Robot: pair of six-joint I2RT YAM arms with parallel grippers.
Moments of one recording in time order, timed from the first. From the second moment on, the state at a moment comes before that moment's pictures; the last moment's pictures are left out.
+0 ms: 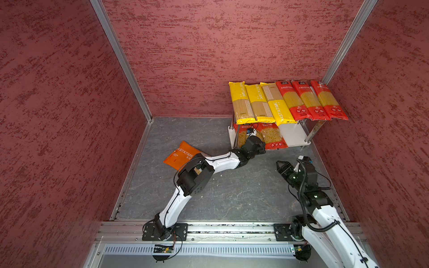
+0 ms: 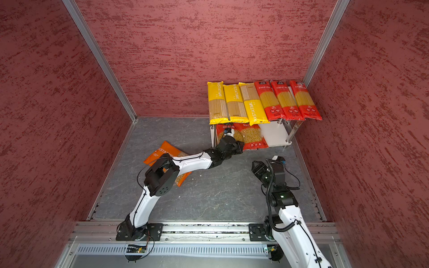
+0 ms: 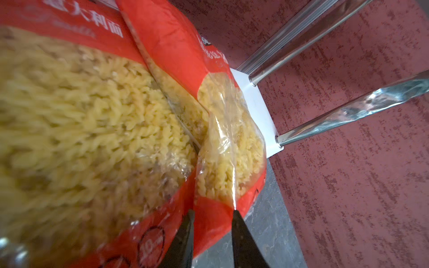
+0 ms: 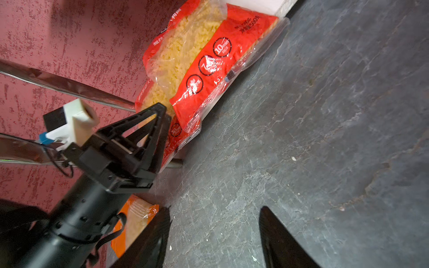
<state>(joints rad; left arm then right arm) -0.90 2.22 1.66 0.17 -0.13 -0.84 0.12 0.65 0.41 -0.26 -0.09 0.93</state>
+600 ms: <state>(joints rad) -0.94 1.46 0.93 0.11 -0.29 -0.67 0.12 0.66 0.41 -0.29 -0.09 0.93</state>
